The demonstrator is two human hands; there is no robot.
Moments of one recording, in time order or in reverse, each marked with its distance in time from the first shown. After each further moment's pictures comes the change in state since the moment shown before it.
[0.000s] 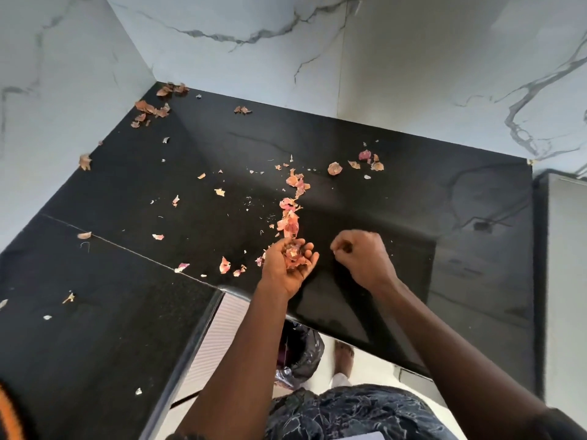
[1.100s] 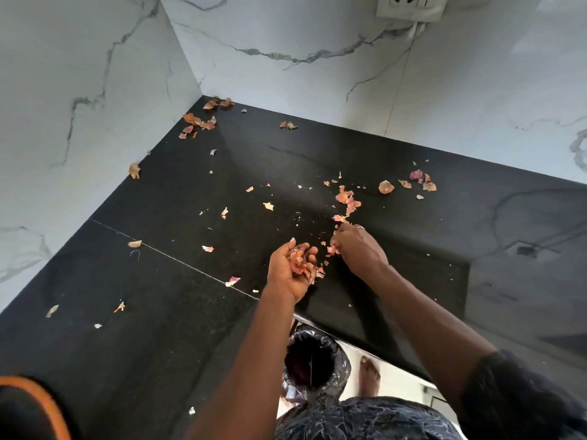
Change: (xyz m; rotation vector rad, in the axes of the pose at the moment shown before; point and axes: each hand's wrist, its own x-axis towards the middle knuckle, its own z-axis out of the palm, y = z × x) left_hand 0.005 0.094 -0.054 -0.071 -0.062 0.002; right_hand 0.087 -0.065 0.088 -0.486 -0.185 -0.218
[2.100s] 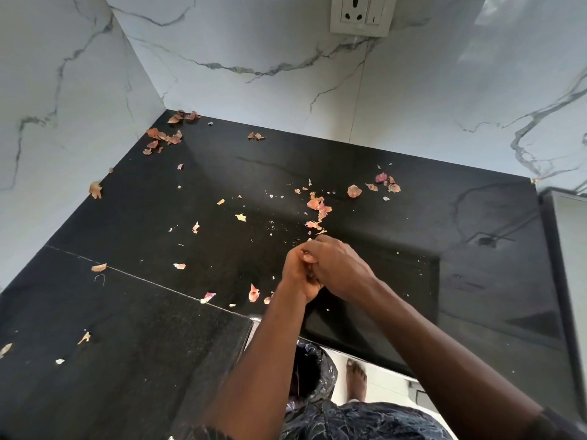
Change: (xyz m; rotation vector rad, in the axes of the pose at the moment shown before) left_hand 0.000 -0.041 0.049 0.346 -0.057 -0.010; right_hand -0.052 -0.038 -0.054 0.187 0.013 0.027
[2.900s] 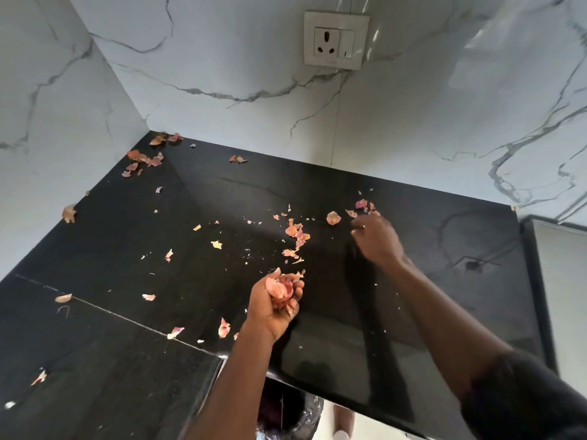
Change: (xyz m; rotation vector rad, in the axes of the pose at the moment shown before) left_hand 0.014 0.002 0.003 -0.184 -0.021 -0.029; right_hand 0.069 0.163 -0.058 0.088 0.290 0.343
